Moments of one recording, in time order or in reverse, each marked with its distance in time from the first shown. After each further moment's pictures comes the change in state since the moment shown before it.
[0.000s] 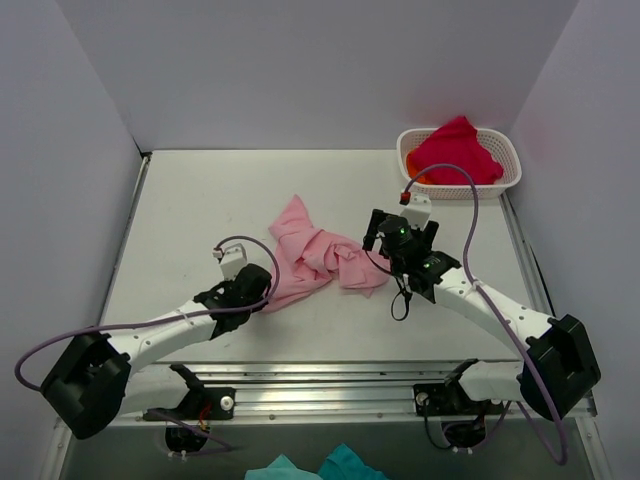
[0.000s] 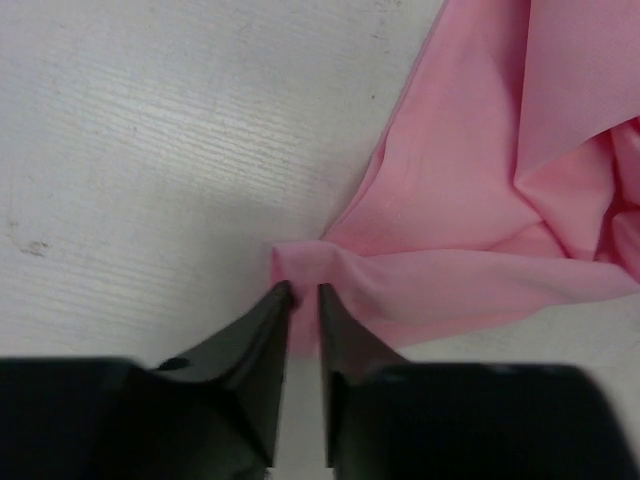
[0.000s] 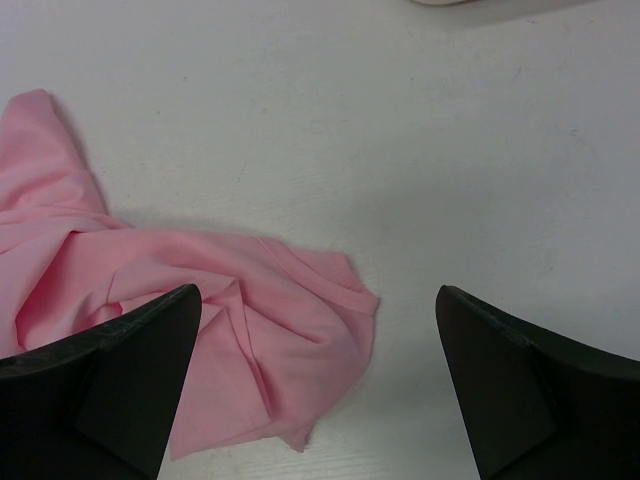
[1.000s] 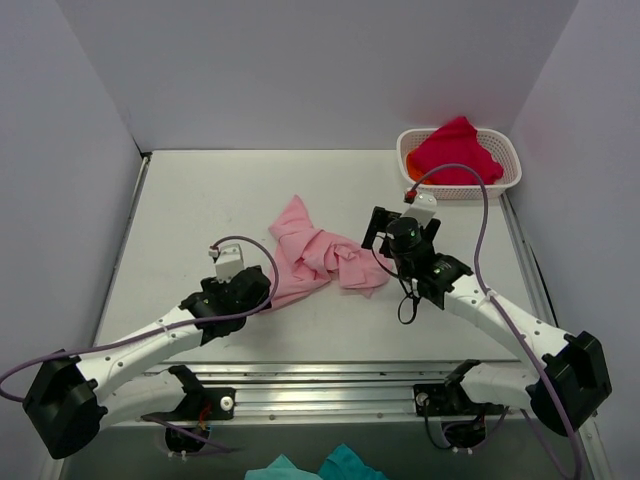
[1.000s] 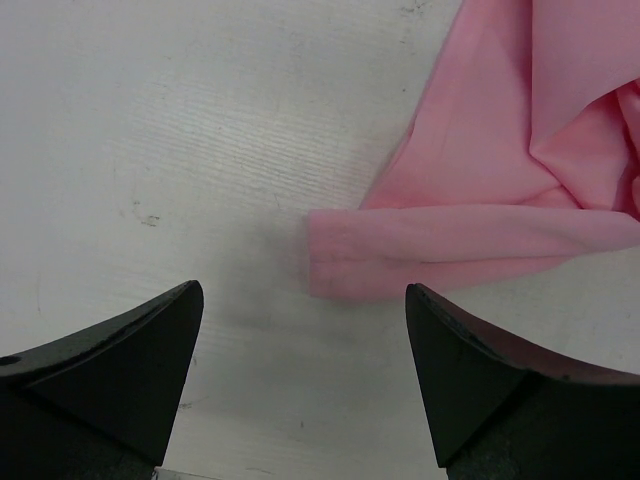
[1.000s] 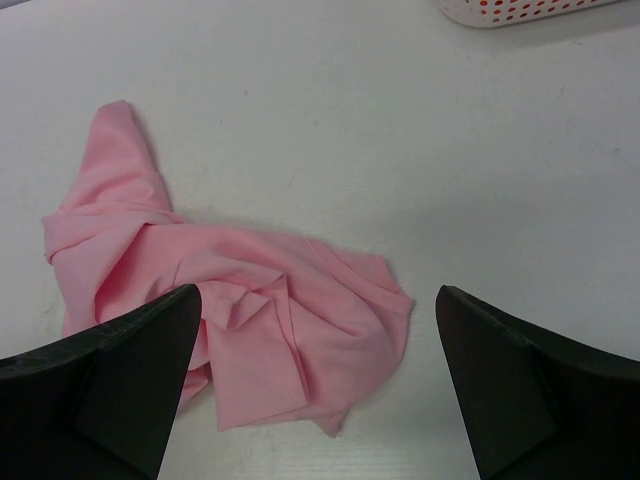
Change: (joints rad) left arm -0.080 -0.131 0.090 -0.283 -0.119 0.061; right arm 0.008 -0.094 0.000 0.010 -0.073 -0.006
